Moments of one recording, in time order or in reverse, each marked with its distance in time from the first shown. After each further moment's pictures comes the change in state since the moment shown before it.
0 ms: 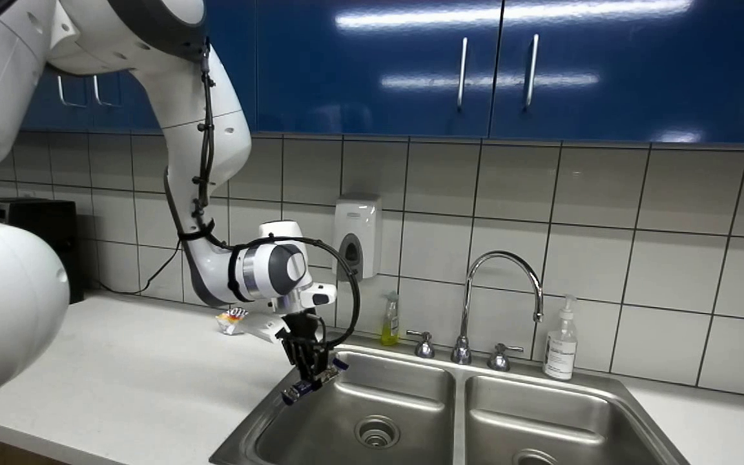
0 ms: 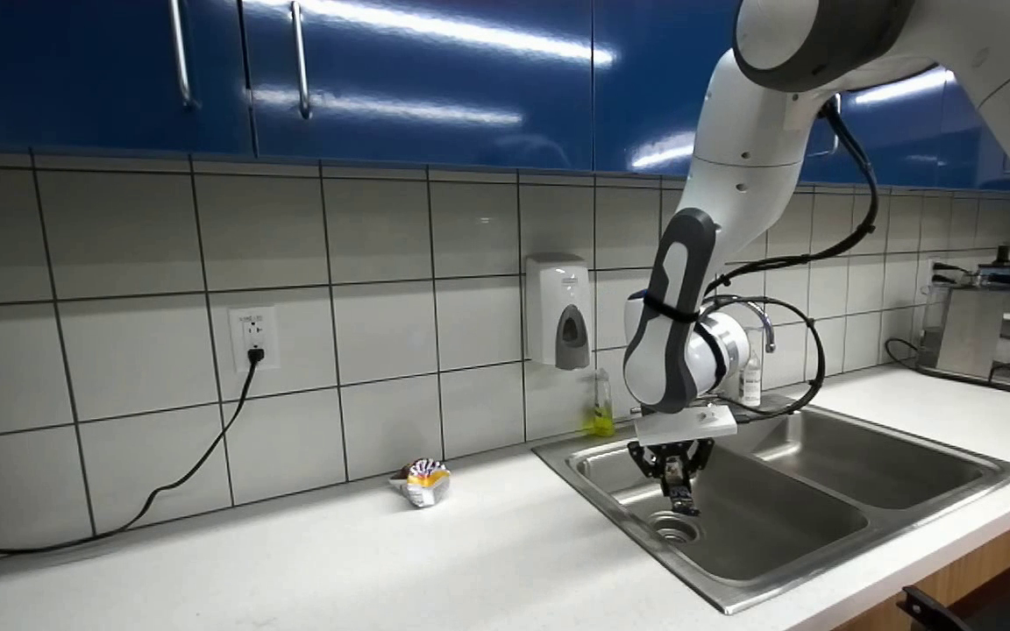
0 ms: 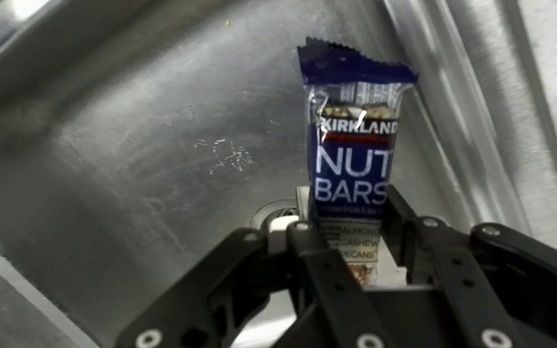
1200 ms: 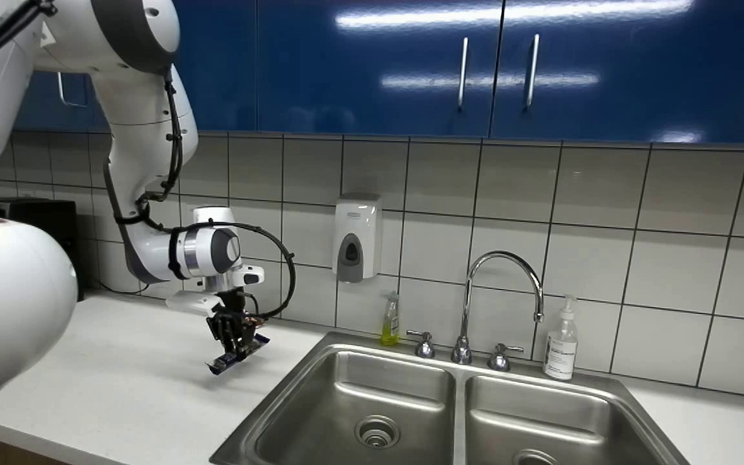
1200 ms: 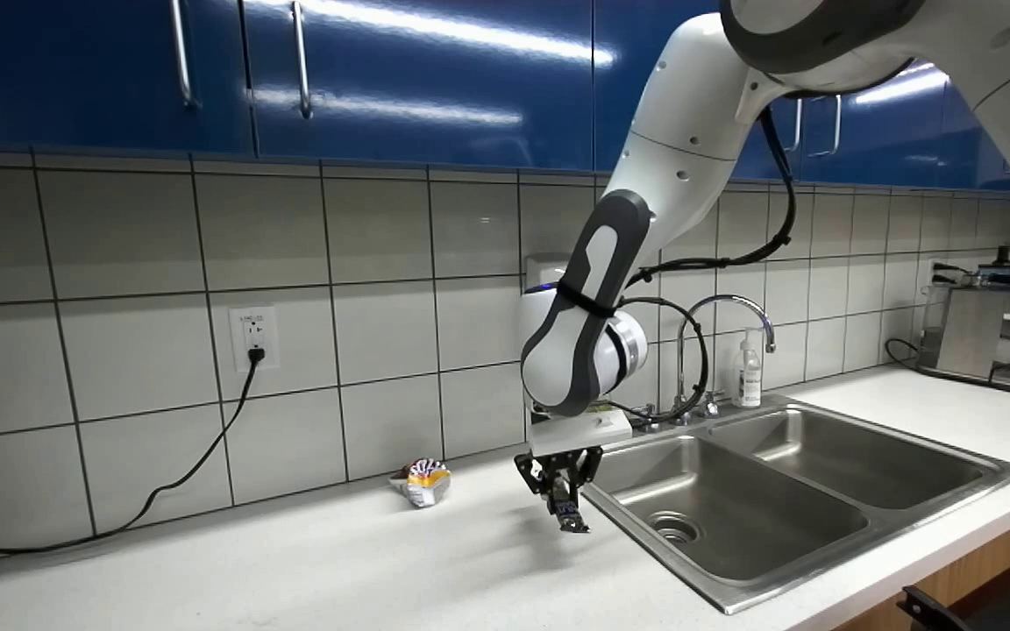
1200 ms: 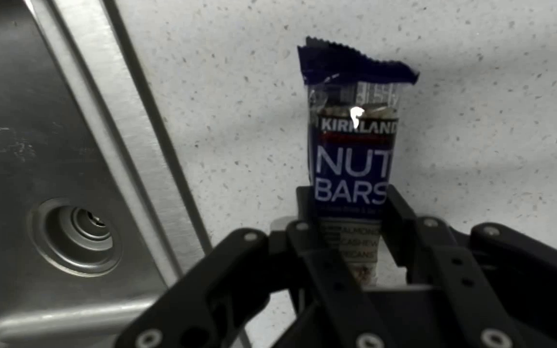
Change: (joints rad) arm 0.105 0.014 0.227 0.141 0.025 -0.109 -0.005
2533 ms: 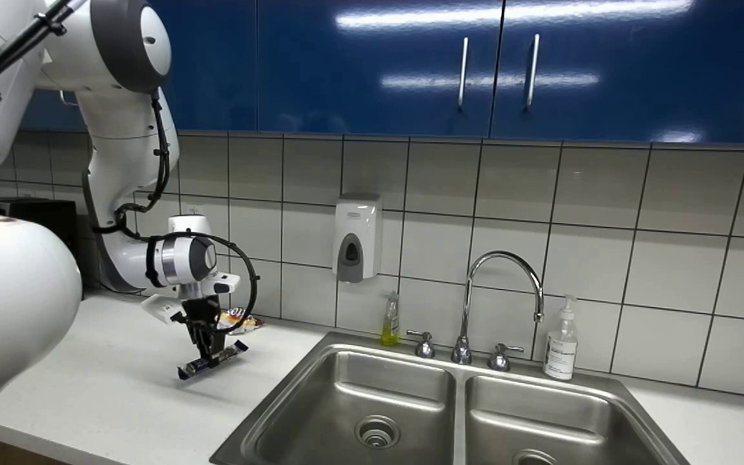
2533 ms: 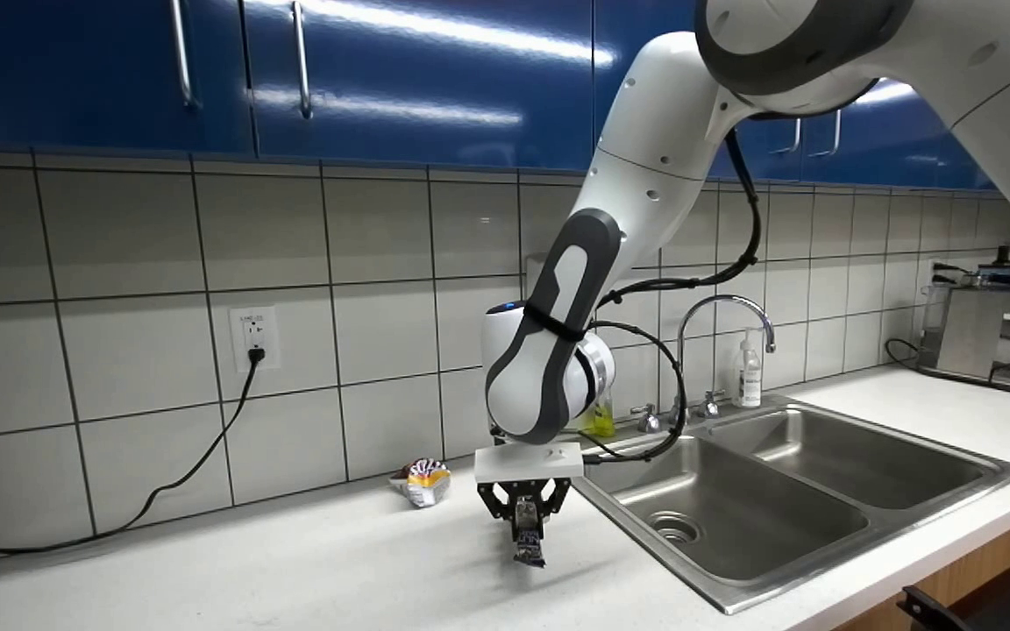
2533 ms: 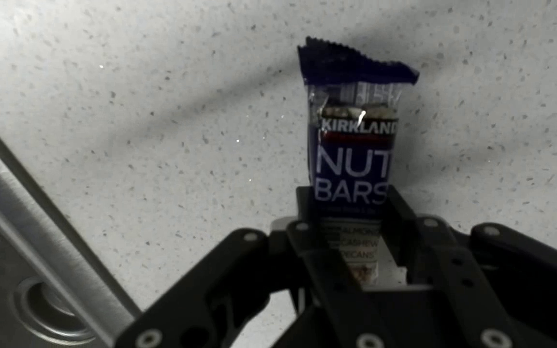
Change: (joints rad) arm 0.067 0.074 0.041 0.063 0.010 0.002 0.283
